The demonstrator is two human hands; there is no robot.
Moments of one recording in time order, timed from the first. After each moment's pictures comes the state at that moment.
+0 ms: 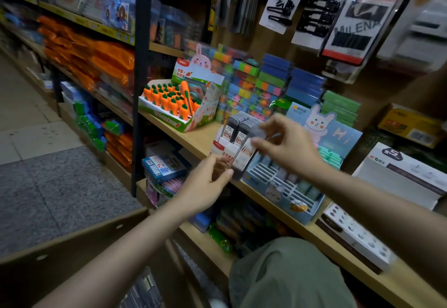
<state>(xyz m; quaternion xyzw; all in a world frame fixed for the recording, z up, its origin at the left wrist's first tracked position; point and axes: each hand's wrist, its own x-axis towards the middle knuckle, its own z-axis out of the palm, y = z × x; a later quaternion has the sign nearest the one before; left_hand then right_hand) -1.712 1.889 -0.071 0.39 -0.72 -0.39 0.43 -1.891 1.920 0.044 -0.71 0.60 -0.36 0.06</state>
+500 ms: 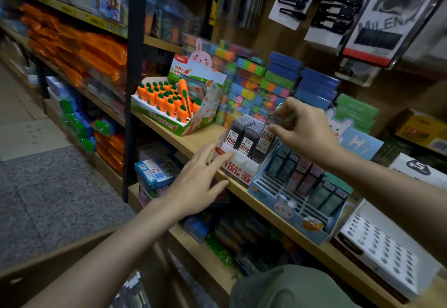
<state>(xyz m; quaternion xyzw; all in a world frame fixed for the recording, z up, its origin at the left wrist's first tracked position) -1.700 1.835 -0.081 0.38 -0.86 -0.13 0.32 -1.913 1.864 0.063 -0.72 0.61 -0.30 -0.13</state>
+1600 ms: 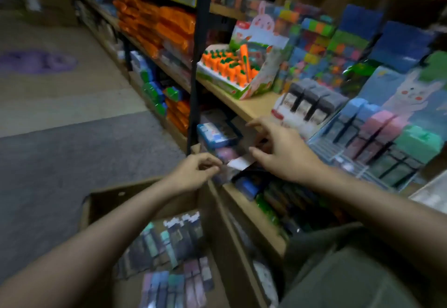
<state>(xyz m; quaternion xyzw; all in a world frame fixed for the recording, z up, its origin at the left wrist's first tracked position) -1.606 1.901 -0.132 0.53 -0.67 -0.41 0.33 -1.811 1.914 -0.028 -0.83 0.51 -0.21 0.08</state>
